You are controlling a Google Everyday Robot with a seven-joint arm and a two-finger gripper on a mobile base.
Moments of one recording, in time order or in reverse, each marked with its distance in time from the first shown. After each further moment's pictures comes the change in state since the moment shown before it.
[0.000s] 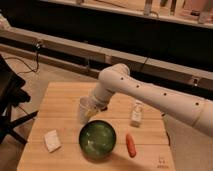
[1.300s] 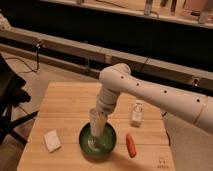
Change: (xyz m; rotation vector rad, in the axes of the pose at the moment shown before) arm 0.079 0.041 0.025 -0.201 0.174 0.167
